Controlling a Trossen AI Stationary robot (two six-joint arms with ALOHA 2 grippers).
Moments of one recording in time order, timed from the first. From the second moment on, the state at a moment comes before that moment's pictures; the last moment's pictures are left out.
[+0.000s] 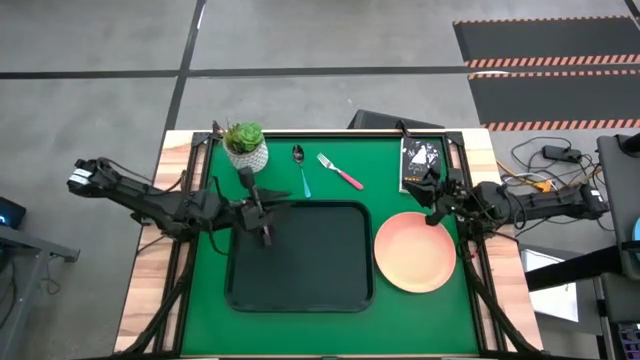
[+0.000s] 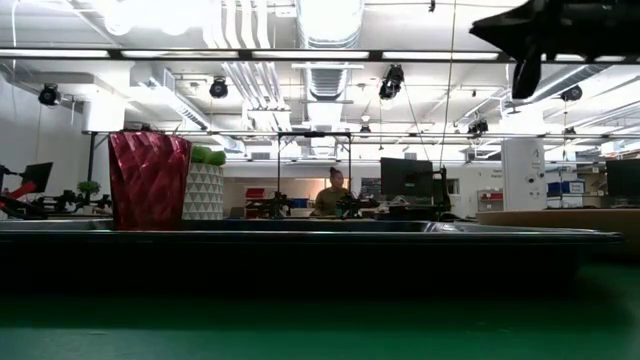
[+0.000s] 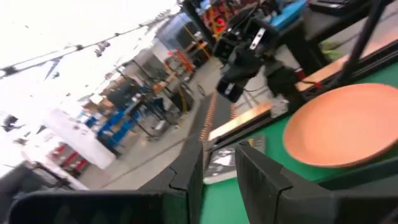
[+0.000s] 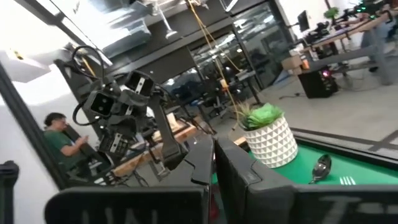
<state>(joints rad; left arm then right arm) -0.28 1.01 0.74 0.32 -0.58 0.69 0.04 0.62 0.20 0.53 0.32 0.40</state>
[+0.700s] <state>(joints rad) -0.19 0.88 0.63 0.40 -0.58 0.72 -0.09 1.17 0.75 -0.10 0.30 0.52</state>
